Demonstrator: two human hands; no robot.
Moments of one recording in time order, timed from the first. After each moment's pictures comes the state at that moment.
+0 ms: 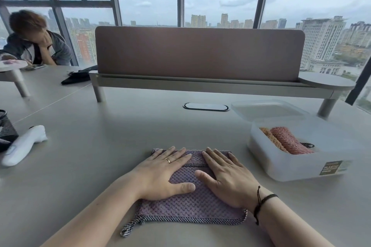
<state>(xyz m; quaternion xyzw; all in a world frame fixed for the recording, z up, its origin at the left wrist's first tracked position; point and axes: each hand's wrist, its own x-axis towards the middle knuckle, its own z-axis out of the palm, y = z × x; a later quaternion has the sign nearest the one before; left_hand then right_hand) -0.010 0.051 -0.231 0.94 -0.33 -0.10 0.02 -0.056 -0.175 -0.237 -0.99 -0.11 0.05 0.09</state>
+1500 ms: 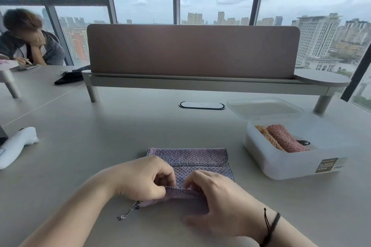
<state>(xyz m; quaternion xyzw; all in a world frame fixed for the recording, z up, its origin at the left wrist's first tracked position) -0.034 0.063 -0.182 0.88 -0.32 -0.23 0.25 -0.102 -0.158 -0.218 -0.94 -0.26 -0.05 0.22</state>
